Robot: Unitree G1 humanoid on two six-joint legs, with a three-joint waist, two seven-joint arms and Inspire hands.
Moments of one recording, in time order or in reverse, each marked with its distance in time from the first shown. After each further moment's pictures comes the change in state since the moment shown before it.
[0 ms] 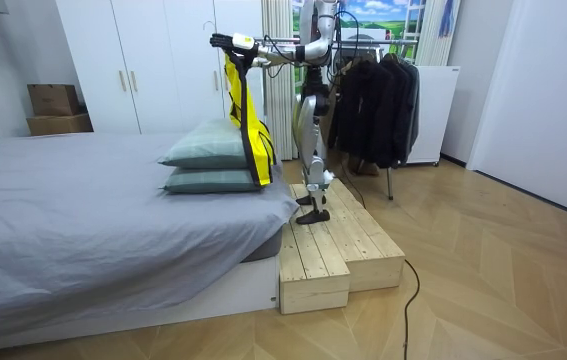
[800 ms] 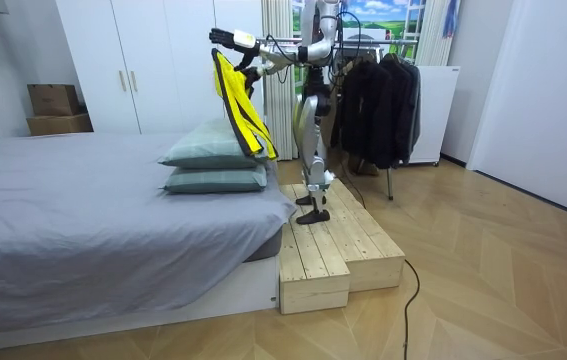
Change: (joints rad) left arm 0.052 0.041 0.079 0.000 -0.018 -0.068 0.029; right arm 0.026 -0.062 -0.137 0.259 0.462 -0.016 -0.084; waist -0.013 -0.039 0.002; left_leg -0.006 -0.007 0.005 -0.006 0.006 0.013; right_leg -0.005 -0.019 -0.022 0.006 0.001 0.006
